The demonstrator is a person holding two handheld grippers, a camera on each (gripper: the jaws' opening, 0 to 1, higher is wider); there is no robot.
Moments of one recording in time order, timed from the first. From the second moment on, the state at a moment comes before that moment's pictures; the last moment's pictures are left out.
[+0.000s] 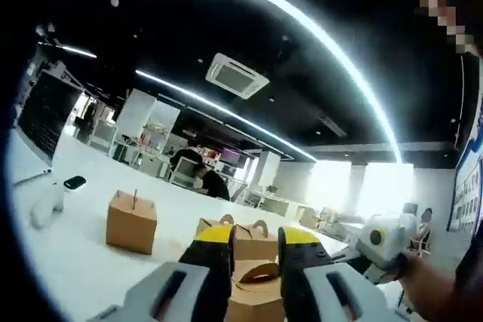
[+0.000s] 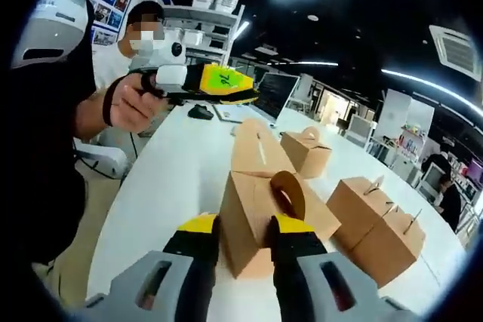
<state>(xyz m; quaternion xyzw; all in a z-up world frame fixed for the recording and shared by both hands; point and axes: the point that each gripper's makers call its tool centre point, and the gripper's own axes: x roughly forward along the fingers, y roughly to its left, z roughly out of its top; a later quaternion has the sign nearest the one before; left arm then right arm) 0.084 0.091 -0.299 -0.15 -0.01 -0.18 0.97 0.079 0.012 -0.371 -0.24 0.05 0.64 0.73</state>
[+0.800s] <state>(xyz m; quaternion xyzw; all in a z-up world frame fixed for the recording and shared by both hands) 0.099 0.095 -0.345 -0.12 0.05 -0.16 0.98 0.070 0.005 -0.320 -0.17 -0.04 0.56 0.81</state>
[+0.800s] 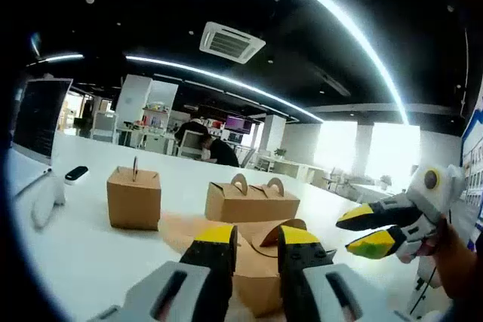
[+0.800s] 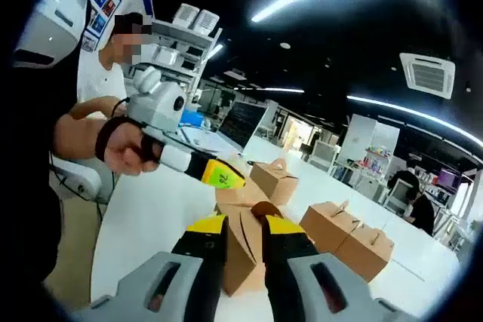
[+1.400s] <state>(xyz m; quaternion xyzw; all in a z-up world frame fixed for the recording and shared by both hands) 0.094 0.098 -0.361 -0.14 0.06 -0.15 0.98 0.084 0.010 -0.348 -0.35 0.07 0.54 0.77</state>
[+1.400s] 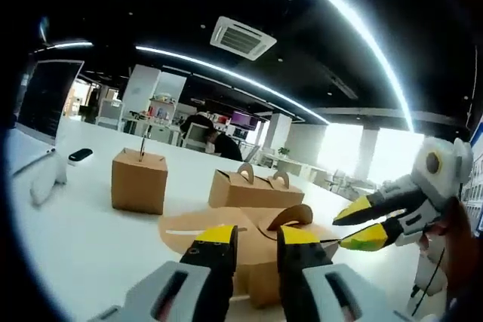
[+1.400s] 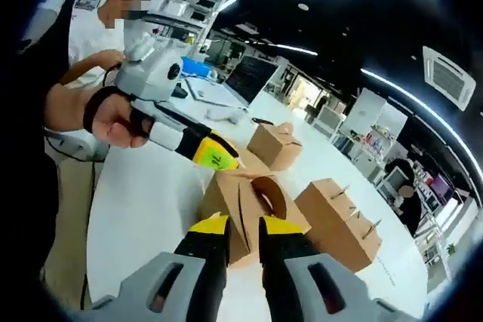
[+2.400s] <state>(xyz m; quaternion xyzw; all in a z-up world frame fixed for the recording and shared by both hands) 0.094 0.090 -0.365 -0.07 0.06 -0.15 0.98 0.095 0.021 -0.360 -0.48 0.19 0.50 0.69</state>
